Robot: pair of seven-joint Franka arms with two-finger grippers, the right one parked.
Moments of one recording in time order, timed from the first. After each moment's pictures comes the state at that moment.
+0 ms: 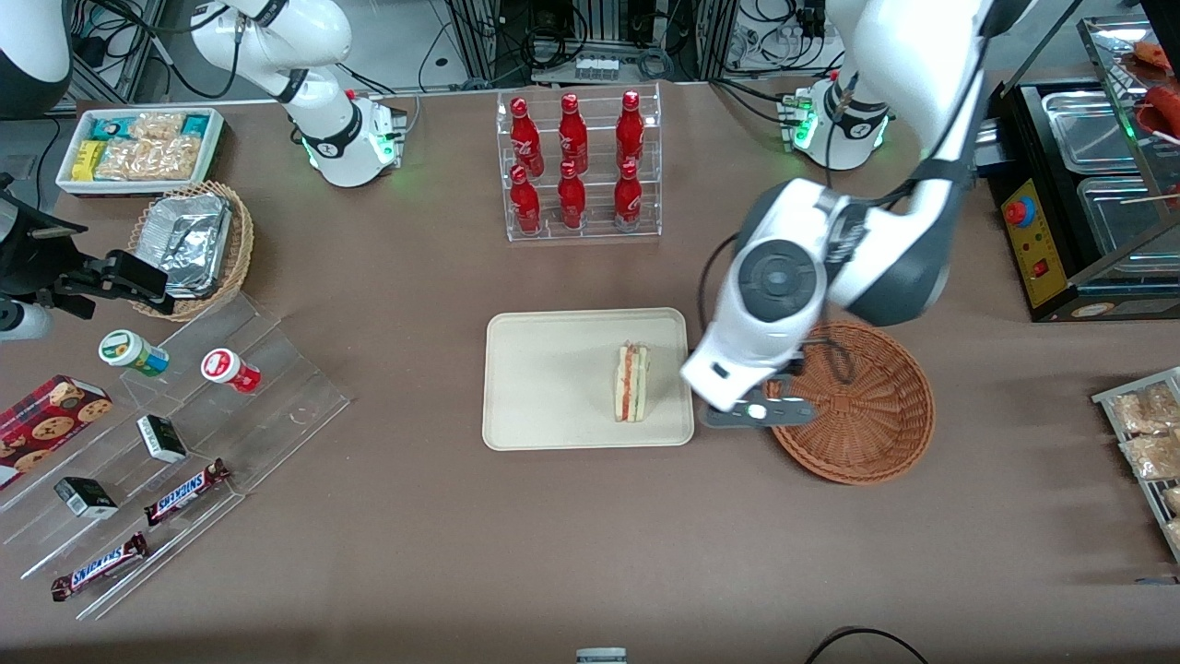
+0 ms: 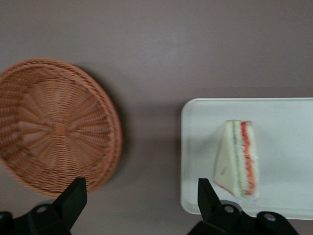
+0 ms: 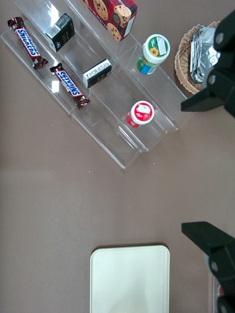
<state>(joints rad) -0.42 0.51 -0.08 -1.32 0.11 1.72 -0.52</state>
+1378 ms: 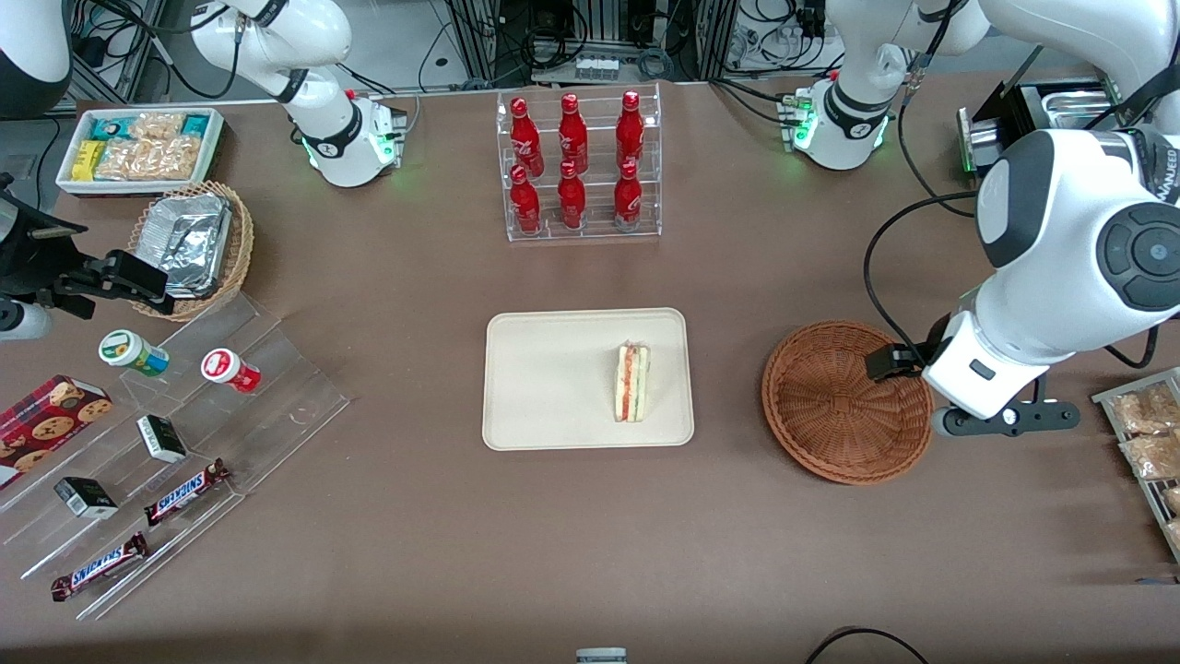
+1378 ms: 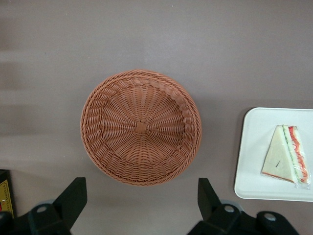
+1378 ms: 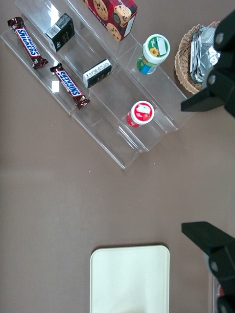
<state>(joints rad) -0.42 0.37 0.28 -1.32 -0.08 1.59 -0.20</state>
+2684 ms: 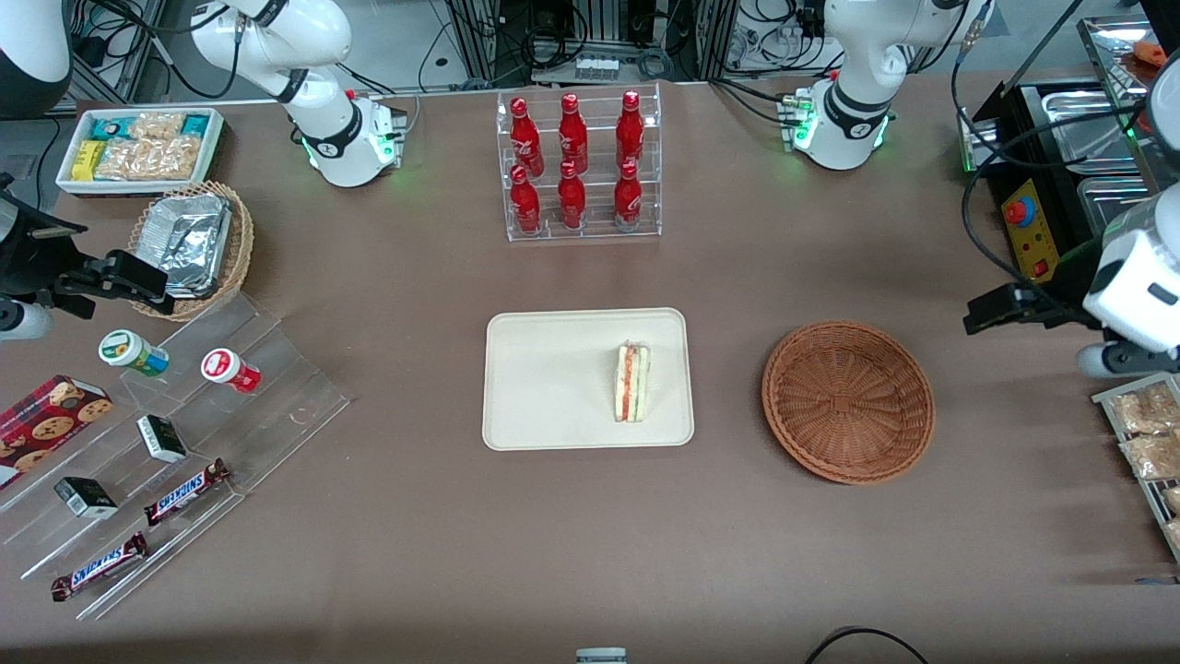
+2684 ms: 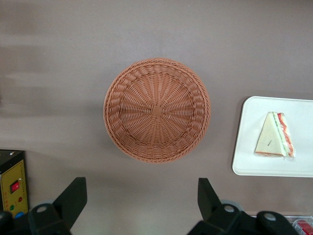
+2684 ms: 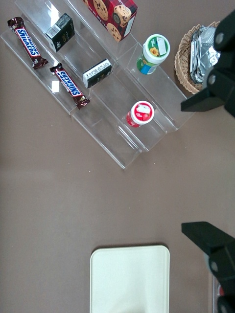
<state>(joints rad) -0.12 0.18 0.08 -1.39 -0.09 1.50 -0.13</state>
